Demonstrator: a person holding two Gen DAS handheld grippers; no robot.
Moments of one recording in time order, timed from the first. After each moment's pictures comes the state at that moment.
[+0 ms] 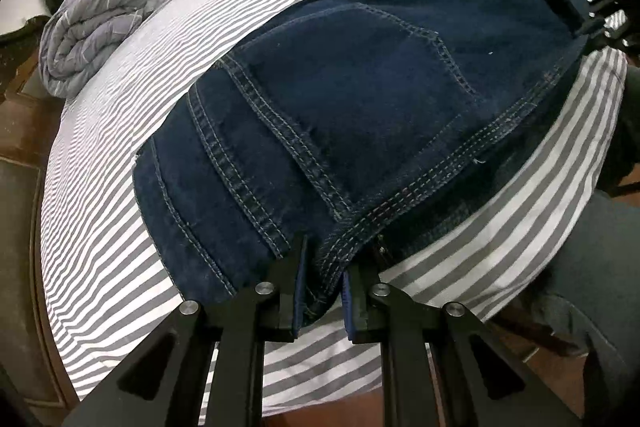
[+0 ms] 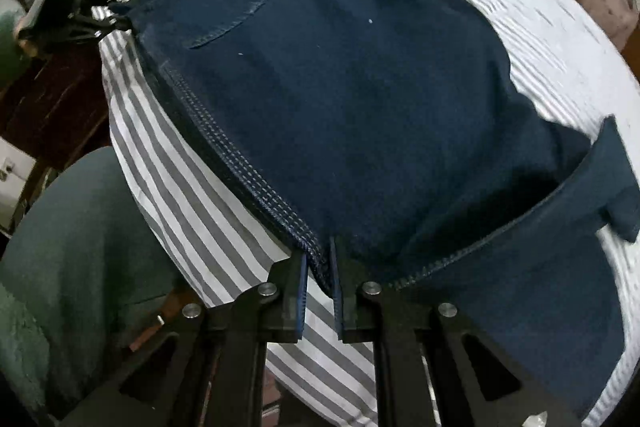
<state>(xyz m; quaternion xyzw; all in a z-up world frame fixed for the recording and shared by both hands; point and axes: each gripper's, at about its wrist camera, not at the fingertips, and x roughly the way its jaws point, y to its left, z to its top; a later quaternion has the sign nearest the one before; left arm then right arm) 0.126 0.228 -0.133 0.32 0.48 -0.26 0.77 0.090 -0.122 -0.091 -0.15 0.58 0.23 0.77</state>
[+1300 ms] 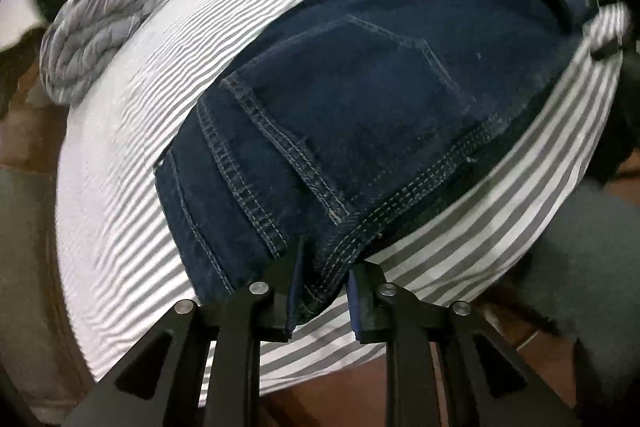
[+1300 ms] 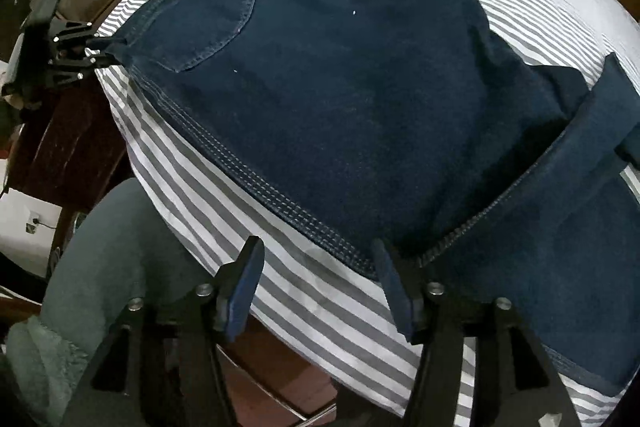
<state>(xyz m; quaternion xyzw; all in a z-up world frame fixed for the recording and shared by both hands) 0.122 0.213 -0.111 0.37 0.49 -0.25 0.75 0.088 -0.137 -0.084 -0.06 0.60 0.22 0.76</state>
